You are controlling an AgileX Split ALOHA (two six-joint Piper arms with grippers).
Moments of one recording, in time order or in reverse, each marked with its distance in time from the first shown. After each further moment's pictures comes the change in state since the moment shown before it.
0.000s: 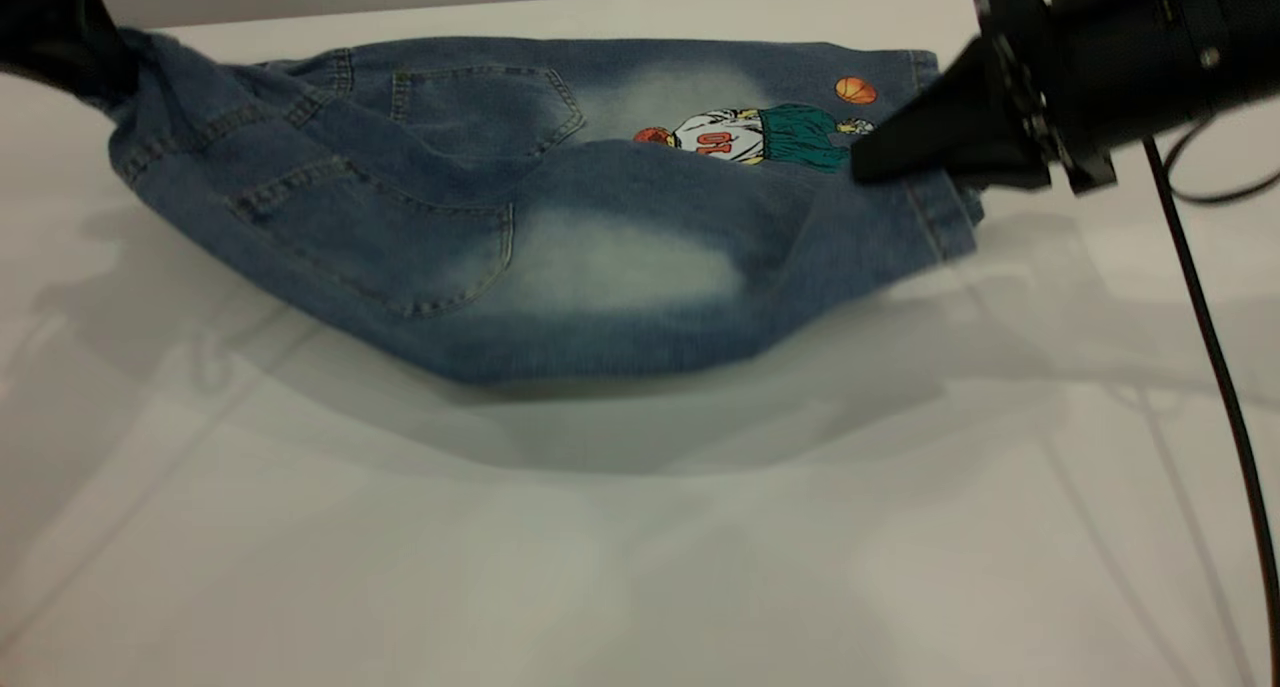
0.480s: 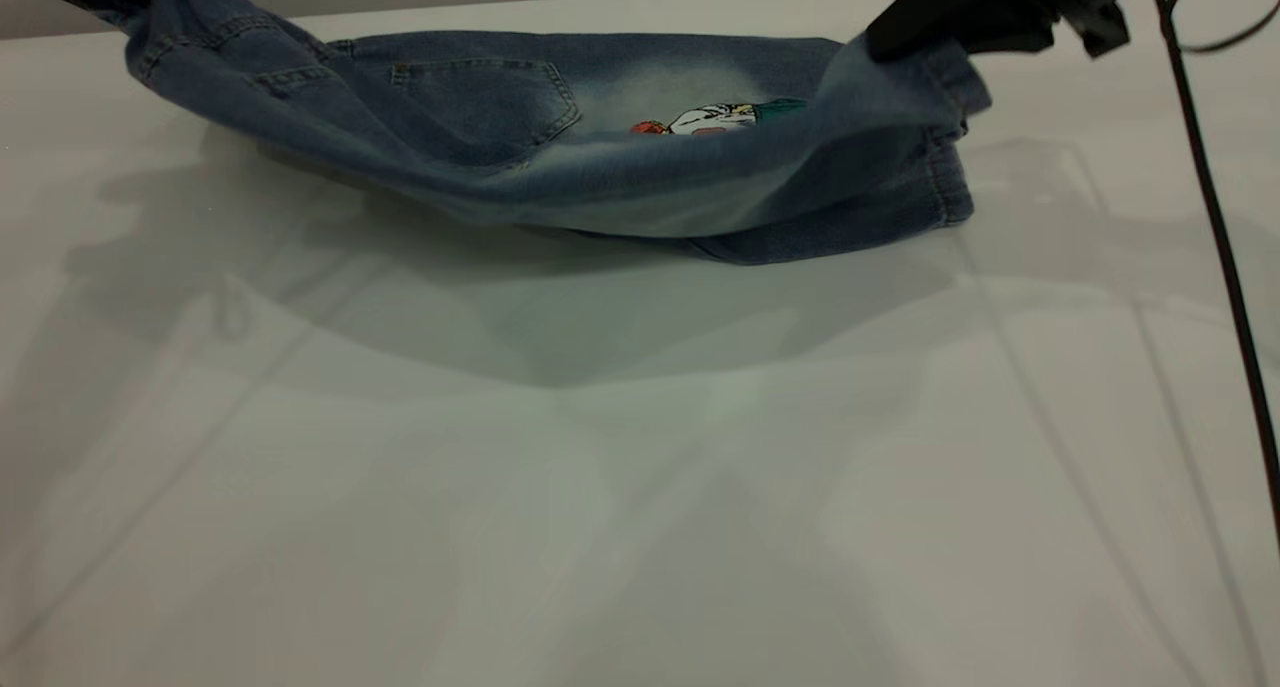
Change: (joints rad) left arm 0.000 0.055 -0.194 -0.036 0.151 -0.006; right arm 0.000 0.000 -0.271 -0.261 -0.149 0.359
